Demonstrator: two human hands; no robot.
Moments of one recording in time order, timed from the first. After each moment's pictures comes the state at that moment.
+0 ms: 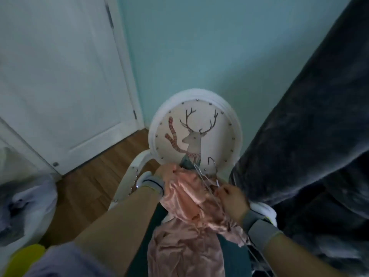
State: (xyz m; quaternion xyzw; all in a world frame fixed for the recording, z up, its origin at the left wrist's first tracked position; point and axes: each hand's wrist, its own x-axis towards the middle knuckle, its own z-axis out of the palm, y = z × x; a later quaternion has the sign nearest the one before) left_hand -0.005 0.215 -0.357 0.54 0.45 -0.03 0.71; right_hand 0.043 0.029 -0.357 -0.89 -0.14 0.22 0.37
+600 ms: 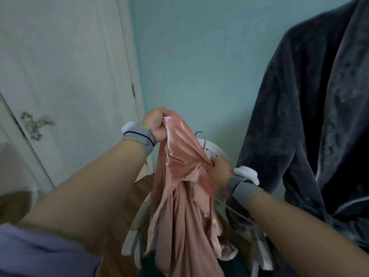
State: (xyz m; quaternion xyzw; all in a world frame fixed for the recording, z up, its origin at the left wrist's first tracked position) left_hand -0.046 0.198 -0.060 0.52 0.19 0.19 0.81; right_hand 0.022 0.043 -0.169 -0.89 -0.30 0.07 0.33
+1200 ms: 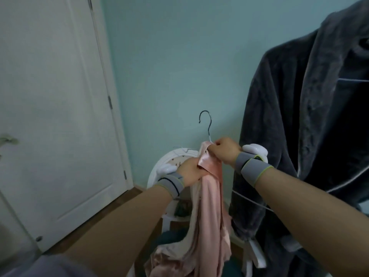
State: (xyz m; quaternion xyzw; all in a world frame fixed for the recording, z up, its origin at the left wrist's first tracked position) left_hand -0.034 0.144 -0.149 0.90 0.03 0.09 0.41; right_hand 0.035 0.034 -0.099 -0.92 -0.21 0.00 0.33
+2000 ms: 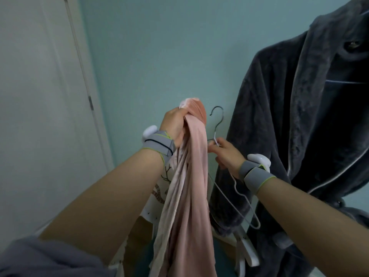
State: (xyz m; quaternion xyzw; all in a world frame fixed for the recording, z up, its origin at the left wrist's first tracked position) left_hand 0.002 0.157 -0.047 0.55 0.04 0.25 0.80; right_hand 0.040 0.024 -0.117 -0.79 -0.19 0.05 0.58
